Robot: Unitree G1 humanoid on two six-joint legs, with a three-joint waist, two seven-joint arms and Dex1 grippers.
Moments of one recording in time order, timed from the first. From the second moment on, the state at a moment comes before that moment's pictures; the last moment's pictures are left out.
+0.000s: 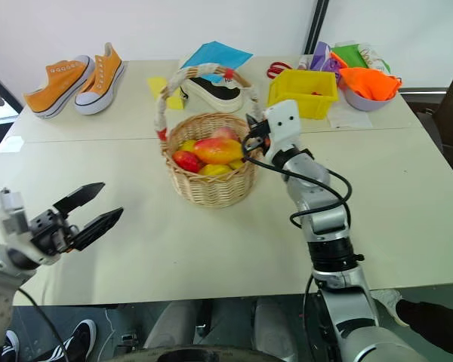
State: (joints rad) left arm 0.14 0.55 0.41 -0.39 -0.77 0.31 -0.94; right arm -0.55 -0.35 -0.01 -0.06 0.17 0.34 0.30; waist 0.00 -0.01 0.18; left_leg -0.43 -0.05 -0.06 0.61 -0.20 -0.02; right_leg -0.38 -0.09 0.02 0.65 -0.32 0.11
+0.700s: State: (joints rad) left arm -0.36 0.51 0.02 -0.14 -0.64 0.44 -0.98; right arm -0.29 -0.67 -0.53 0.10 0.19 0.17 0.20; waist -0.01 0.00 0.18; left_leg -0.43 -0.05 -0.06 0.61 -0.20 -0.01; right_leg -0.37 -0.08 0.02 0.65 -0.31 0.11
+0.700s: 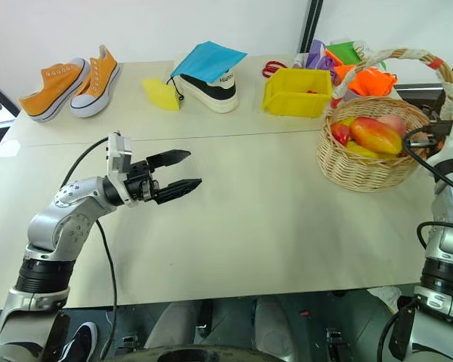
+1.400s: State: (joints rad) left arm -0.29 0.50 0.06 -0.14 -0.64 0.40 -0.96; right arm -0.17 -0.41 -0.58 -0.30 0.13 0.32 -0.14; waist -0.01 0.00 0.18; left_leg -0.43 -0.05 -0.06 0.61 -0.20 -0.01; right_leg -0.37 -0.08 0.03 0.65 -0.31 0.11
